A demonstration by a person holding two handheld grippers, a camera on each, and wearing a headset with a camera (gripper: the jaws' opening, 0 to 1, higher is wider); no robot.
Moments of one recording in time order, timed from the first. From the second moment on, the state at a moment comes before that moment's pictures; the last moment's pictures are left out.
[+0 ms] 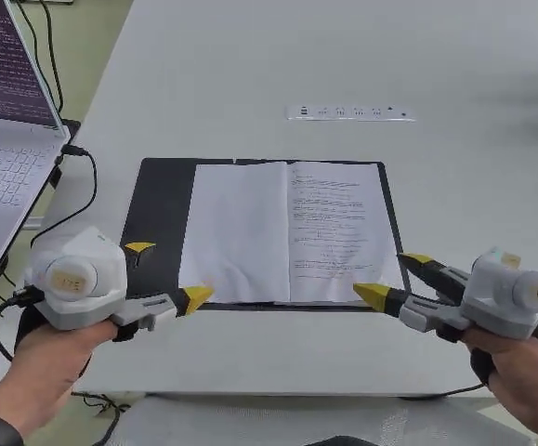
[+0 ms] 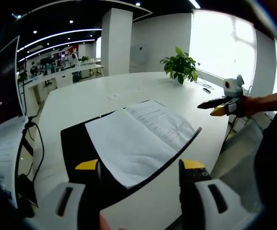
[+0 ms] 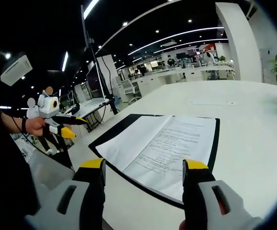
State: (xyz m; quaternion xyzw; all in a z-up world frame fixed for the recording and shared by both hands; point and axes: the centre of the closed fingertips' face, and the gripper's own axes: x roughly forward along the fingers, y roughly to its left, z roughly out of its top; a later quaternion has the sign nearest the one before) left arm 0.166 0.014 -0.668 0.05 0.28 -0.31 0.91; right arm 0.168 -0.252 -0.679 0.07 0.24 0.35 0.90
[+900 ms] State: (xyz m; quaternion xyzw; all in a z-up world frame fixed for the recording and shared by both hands) left arm 0.170 -0.006 -0.670 0.04 0.29 -0.31 0.90; right arm 0.152 -0.275 -0.689 0.07 0.27 0.32 0.91
